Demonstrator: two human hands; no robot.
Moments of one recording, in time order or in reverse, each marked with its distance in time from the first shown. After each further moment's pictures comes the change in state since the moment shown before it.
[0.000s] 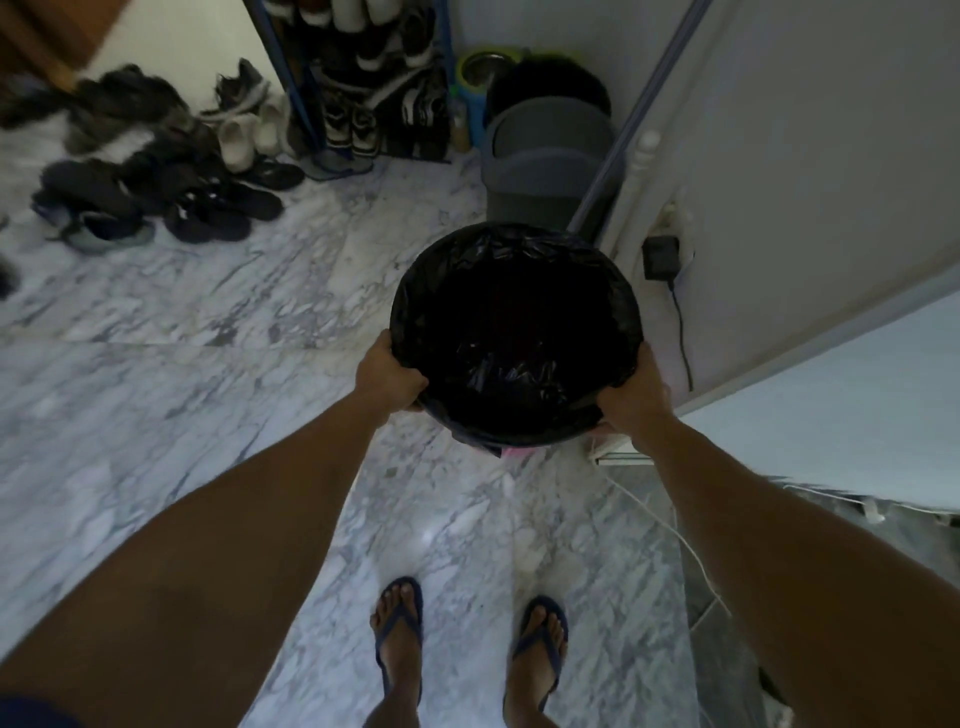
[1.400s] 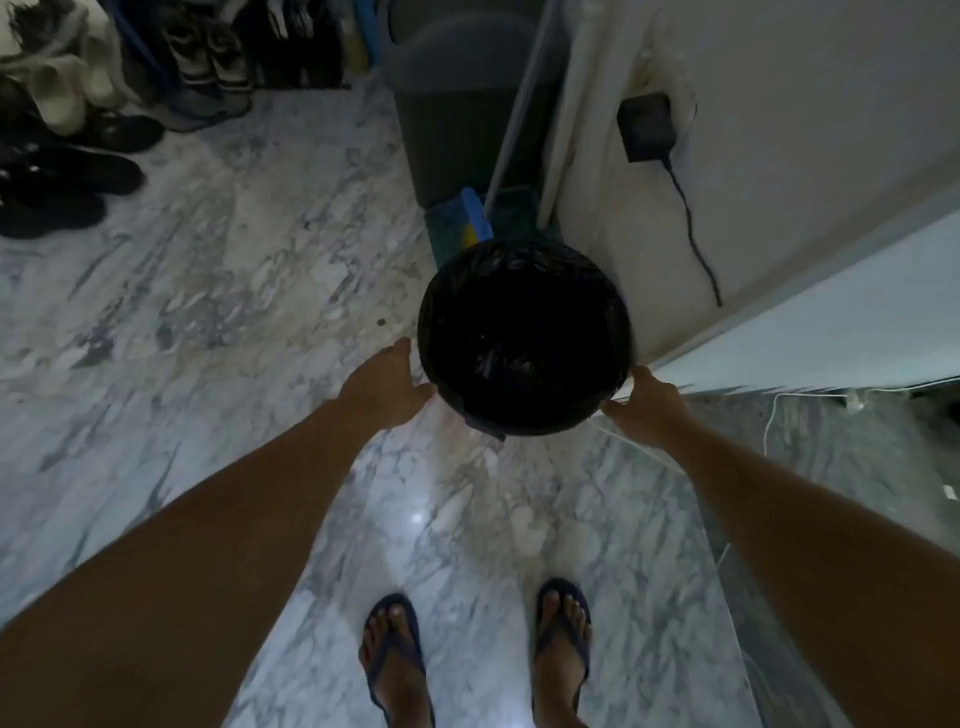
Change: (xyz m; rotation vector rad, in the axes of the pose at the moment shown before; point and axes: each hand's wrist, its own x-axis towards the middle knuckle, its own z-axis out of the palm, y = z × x) left_hand 0.136 -0.103 0.094 0.889 -0.250 0.320; right_hand 0.074 0.151 0.053 -0.467 -0.116 0.148
